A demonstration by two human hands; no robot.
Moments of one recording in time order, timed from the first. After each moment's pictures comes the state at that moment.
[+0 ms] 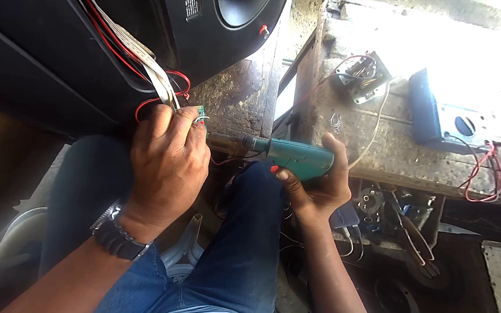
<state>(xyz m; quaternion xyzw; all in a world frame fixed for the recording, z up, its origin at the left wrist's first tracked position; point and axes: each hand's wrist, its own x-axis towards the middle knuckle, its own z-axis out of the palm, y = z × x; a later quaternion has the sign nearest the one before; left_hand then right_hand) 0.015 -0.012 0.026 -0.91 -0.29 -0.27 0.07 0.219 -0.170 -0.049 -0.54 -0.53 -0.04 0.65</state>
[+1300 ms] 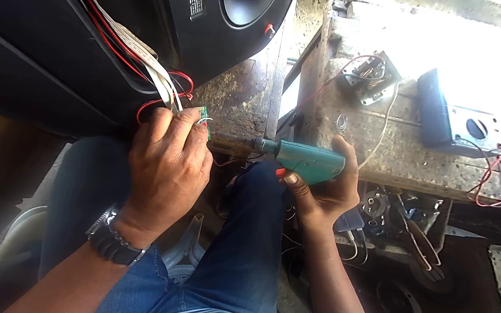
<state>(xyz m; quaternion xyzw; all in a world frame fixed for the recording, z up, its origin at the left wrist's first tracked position) 0.010 -0.009 0.025 -0.91 -0.28 -0.29 0.05 0.216 -0.171 -0.050 -0.53 -0.50 0.00 0.68</state>
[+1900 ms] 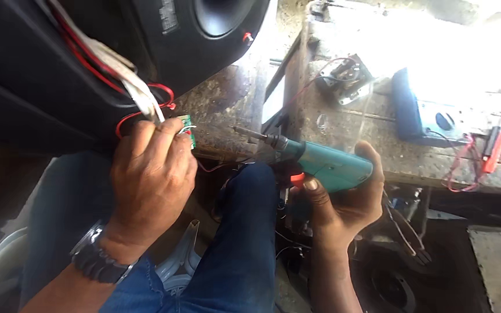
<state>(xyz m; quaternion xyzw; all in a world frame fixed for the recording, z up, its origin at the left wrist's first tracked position) 0.011 -0.010 0.023 -0.92 -0.28 -0.28 0.06 0.216 -0.206 -0.022 -0.58 -0.42 -0.03 0.70</state>
